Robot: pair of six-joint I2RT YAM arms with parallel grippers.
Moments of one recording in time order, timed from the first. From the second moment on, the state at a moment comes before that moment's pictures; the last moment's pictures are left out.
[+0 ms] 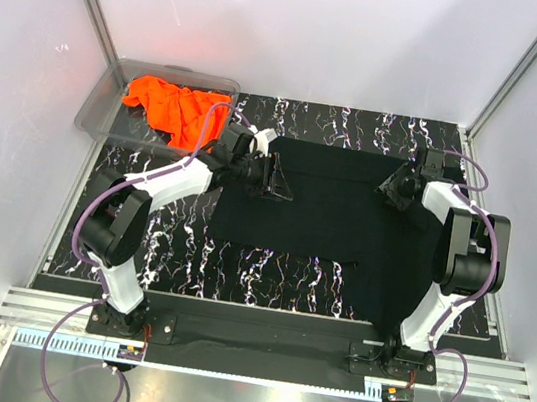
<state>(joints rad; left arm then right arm) -0.50 1.74 1.18 -0.14 0.60 -0.66 -0.05 1.85 1.18 -0.25 -0.13 0.66</state>
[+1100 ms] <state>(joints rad) -0.50 1.75 1.18 -0.13 0.60 -0.66 -0.07 1.77 1.09 -0.38 -0.15 1.08</state>
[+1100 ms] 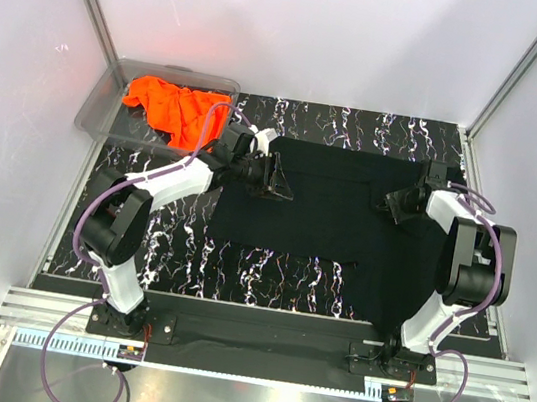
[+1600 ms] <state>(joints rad) -0.50 1.75 1.19 -0.13 0.60 -0.66 -0.07 1.83 1.08 -0.39 -0.25 1.10</state>
